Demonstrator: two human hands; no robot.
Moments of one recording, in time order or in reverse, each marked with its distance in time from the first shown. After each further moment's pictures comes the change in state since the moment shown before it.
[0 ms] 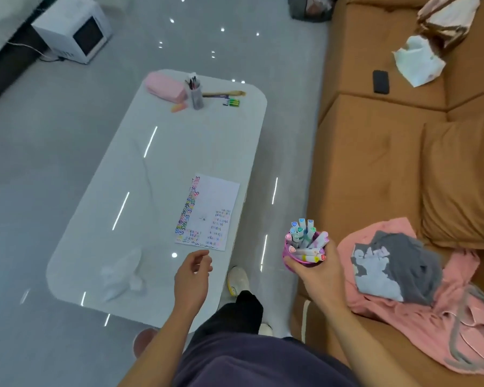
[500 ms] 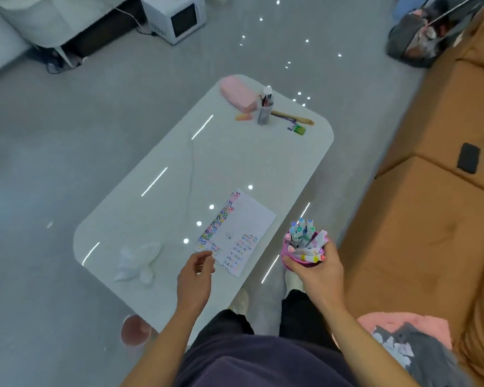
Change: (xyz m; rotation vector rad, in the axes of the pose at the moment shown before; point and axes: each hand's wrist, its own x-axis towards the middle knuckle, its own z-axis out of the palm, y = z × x) left_hand 0.062 0.031 -0.014 -0.206 0.270 -0.129; right_hand 0.126 -0.088 0.081 -0.075 -0.351 -0.138
